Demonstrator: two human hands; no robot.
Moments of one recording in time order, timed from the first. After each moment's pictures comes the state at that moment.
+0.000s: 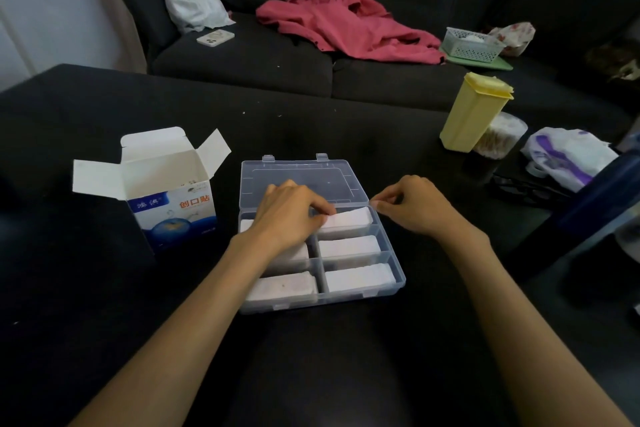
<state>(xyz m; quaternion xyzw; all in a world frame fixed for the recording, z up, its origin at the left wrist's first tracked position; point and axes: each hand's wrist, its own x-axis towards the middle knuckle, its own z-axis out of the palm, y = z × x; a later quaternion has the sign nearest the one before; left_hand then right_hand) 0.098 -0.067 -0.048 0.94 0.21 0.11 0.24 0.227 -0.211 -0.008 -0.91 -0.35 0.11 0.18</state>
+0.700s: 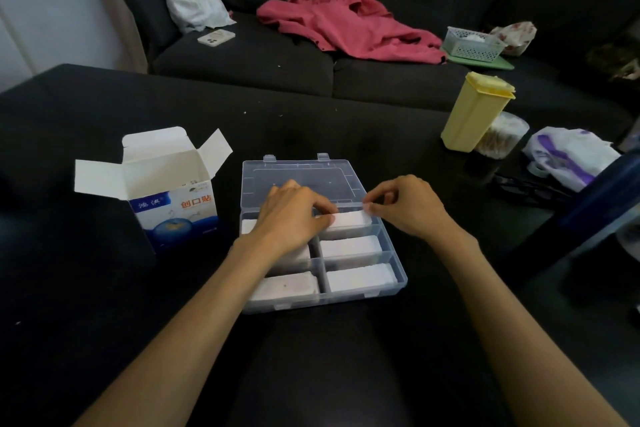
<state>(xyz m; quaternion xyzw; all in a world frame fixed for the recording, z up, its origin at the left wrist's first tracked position) 0.100 -0.068 -0.055 0.93 0.22 0.11 0.26 0.222 -0.206 -0.014 -0.90 -0.37 0.08 0.21</state>
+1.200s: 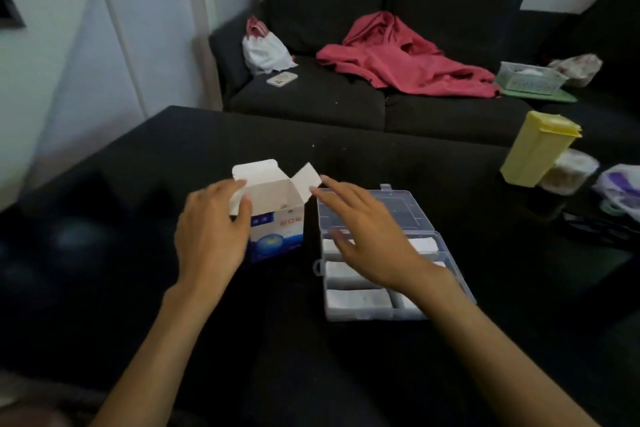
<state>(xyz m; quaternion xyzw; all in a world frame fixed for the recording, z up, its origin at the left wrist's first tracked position) -0.069 -0.013 0.008 0.81 0.47 0.32 0.15 0.088 -0.141 0.019 -0.76 -0.62 -0.02 0.17</state>
